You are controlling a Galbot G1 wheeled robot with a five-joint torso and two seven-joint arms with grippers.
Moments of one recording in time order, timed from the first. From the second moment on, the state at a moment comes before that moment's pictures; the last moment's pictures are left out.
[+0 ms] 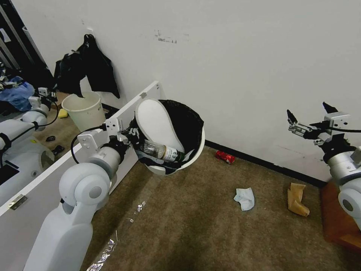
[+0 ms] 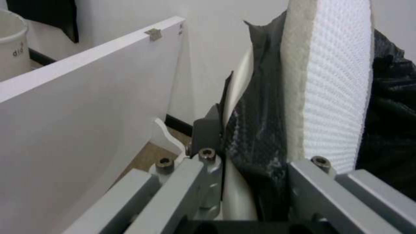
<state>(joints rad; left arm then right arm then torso) 0.95 -1.17 -0.39 -2.21 -0.91 0.69 -0.48 -1.34 0.79 0.84 2.15 0.58 -0.21 0.13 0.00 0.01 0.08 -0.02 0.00</state>
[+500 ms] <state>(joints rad) 0.93 -1.18 -0.38 -2.19 -0.90 0.69 -0.48 -1.33 0.79 0.83 2.12 0.57 -0.17 0.12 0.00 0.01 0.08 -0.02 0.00</state>
